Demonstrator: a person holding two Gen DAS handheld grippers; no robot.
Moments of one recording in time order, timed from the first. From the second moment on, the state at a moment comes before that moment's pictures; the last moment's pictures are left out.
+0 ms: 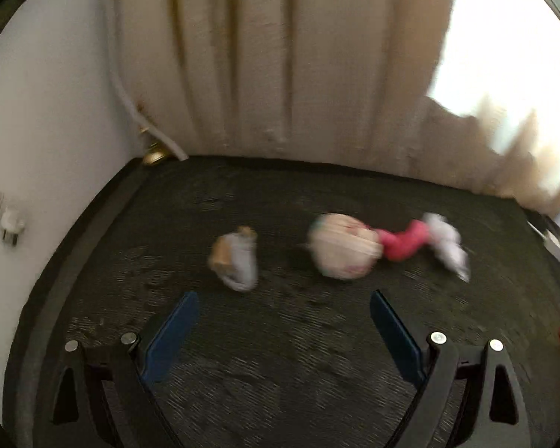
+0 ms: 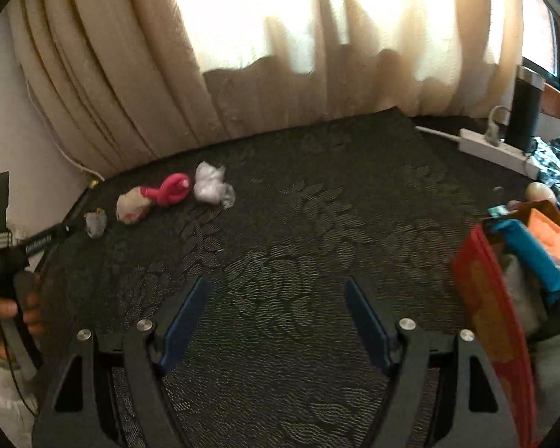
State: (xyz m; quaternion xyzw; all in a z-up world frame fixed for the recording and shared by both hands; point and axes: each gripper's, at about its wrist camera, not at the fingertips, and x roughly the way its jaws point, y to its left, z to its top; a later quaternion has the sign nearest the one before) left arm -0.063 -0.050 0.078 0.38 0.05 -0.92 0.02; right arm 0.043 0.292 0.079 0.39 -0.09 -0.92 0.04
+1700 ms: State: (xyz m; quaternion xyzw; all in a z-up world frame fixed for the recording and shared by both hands) left arm -0.097 -0.062 0.081 0.37 0.08 -0.92 -0.03; right arm -0.156 0.196 0.023 0.43 -0.01 -0.90 0.08
